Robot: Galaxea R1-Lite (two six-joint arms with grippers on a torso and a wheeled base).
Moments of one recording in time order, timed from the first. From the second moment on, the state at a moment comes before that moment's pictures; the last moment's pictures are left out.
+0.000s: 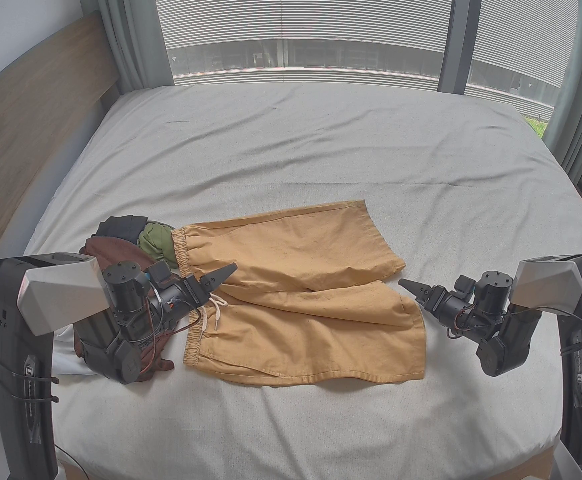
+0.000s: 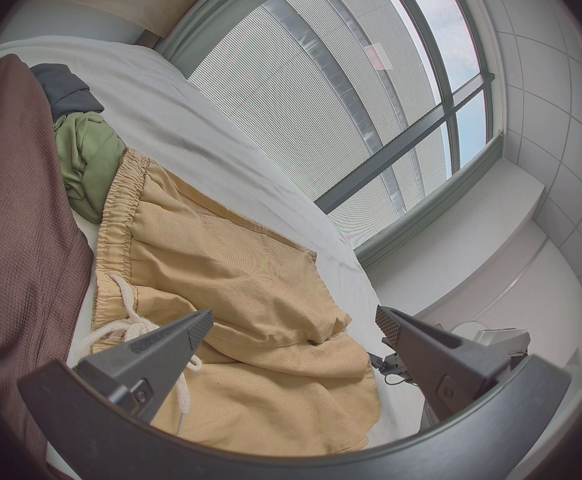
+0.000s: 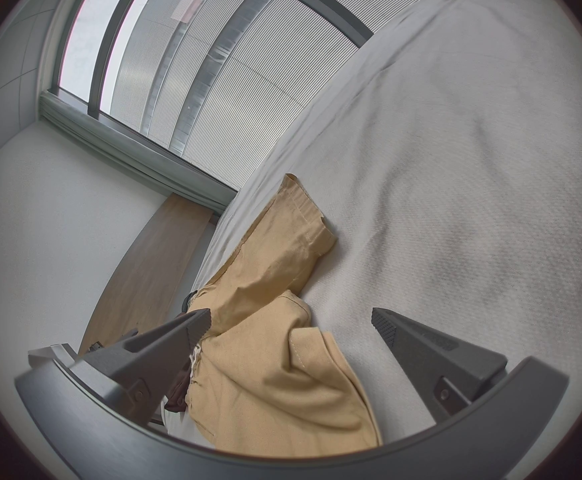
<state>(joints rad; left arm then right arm) -0.19 2.44 -0.81 -1.55 -0.46 -0.69 0.11 2.55 -0.81 -1.53 0.46 0.76</state>
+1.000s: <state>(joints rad) -0.20 2.45 -0.81 -1.55 -0.46 -0.68 0.12 2.59 -0.85 -1.54 0.48 0.76</state>
